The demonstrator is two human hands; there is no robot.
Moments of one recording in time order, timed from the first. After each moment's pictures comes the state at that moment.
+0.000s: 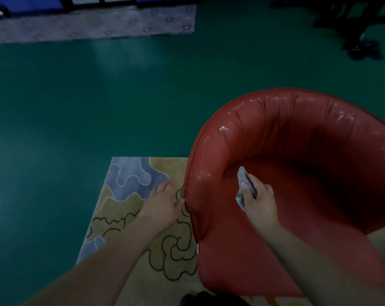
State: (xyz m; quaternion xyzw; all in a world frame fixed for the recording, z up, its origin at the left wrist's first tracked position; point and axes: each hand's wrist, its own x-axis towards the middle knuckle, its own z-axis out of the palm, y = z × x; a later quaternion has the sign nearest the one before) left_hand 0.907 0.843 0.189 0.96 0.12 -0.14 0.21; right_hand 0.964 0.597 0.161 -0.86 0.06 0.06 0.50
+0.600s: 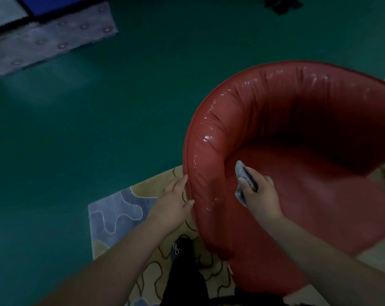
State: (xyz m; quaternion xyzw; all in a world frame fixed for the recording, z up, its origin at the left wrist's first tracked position) left_hand 1.065 0.901 0.144 0.94 -0.09 -0.21 0.24; right_hand 1.027 0.663 0.133 -0.83 0.24 0.00 0.50
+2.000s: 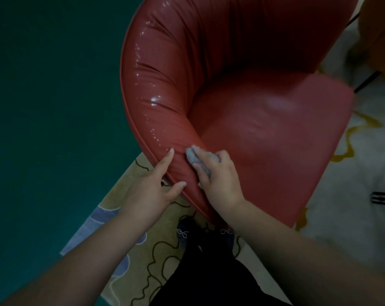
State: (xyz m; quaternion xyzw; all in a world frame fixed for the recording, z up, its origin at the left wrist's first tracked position) left_hand 1.127 0.916 0.102 0.89 -0.26 -0.29 0.24; right_hand 1.028 0.772 0.050 -0.85 0.29 -0.15 0.41
